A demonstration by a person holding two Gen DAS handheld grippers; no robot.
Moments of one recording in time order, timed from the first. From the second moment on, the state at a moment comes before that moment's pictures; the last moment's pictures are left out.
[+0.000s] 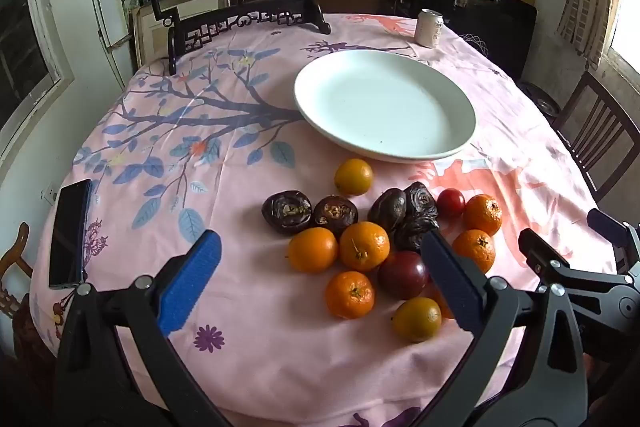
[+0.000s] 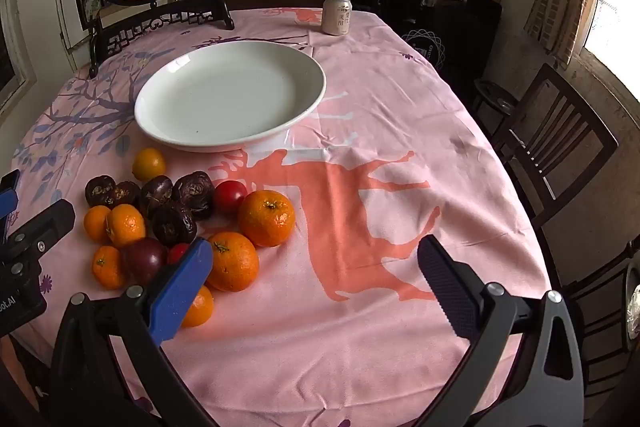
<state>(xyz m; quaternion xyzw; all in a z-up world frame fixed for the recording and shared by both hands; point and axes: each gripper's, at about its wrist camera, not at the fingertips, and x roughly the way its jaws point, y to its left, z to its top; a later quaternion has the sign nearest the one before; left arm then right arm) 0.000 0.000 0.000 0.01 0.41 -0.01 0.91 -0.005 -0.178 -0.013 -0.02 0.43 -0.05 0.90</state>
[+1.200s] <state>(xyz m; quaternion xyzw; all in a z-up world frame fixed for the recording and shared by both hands) 0.000 0.003 0.001 0.01 0.41 -0.01 0.91 -0.007 -0.175 -0.009 -0.02 0.43 -0.05 0.90</state>
